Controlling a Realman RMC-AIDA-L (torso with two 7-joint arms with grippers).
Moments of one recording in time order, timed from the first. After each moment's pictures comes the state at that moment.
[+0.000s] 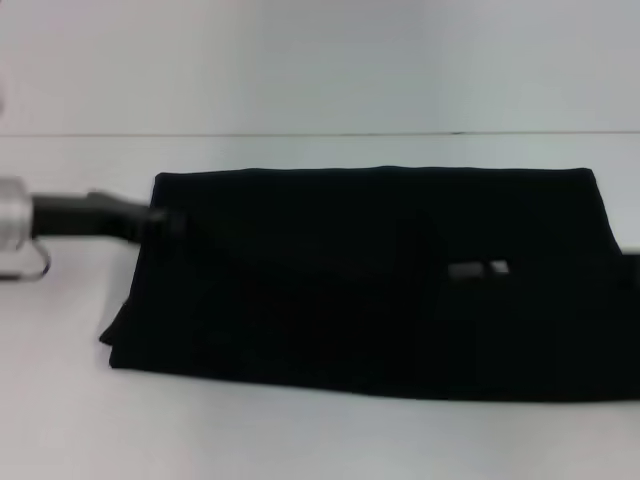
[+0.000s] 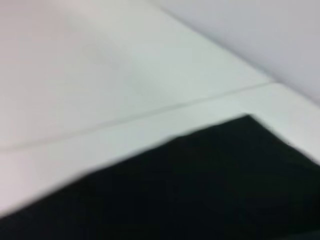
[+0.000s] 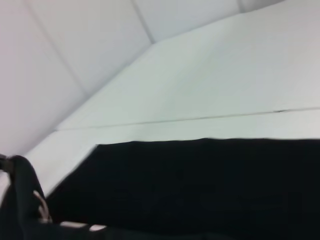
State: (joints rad) left arm -0.68 -1.99 0.44 0.71 2.36 1.50 -1.76; right arm 0.46 1.93 -0.30 -0.61 -2.21 -1.54 1.64
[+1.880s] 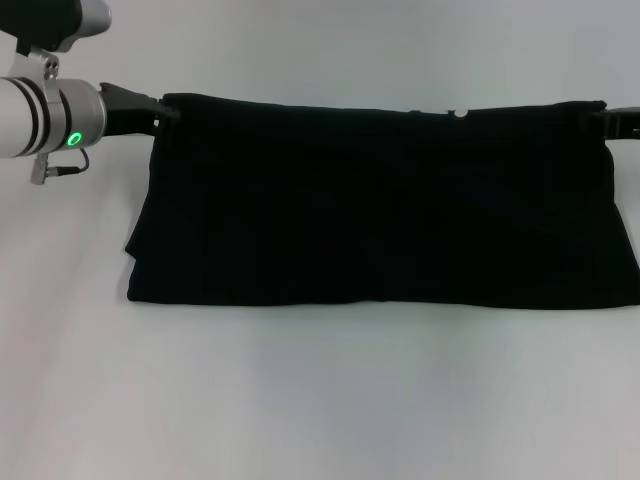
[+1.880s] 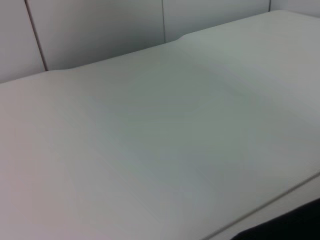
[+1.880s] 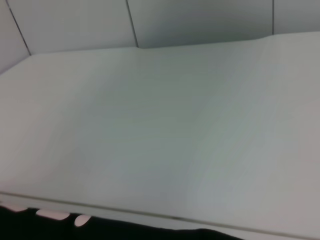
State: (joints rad) left arm -0.90 -2.03 0.68 0.54 2.36 0.66 -1.81; right arm 0.85 1.90 -0.44 -0.41 -2.30 -0.82 1.81
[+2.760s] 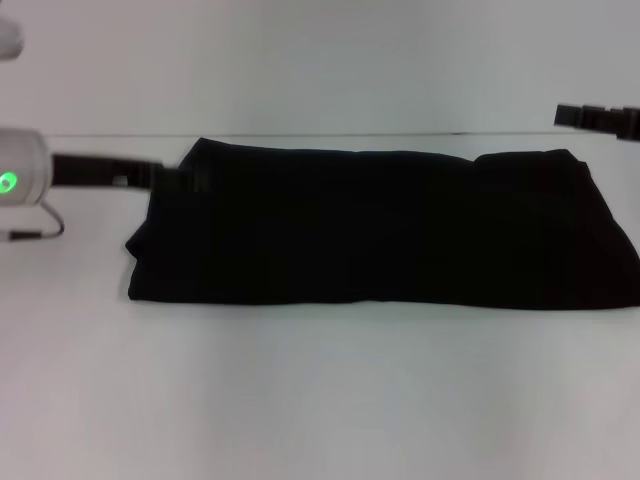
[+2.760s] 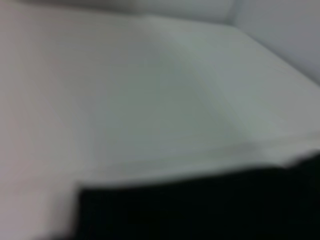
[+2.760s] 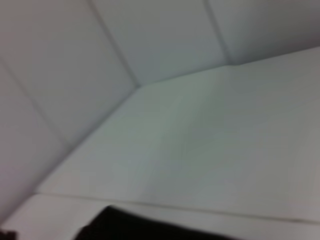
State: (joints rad) left arm -0.70 -2.03 0.66 0.86 2.32 1.26 -2.15; right arm 0.72 1.89 -0.47 -0.57 -2.09 -1.31 1.88
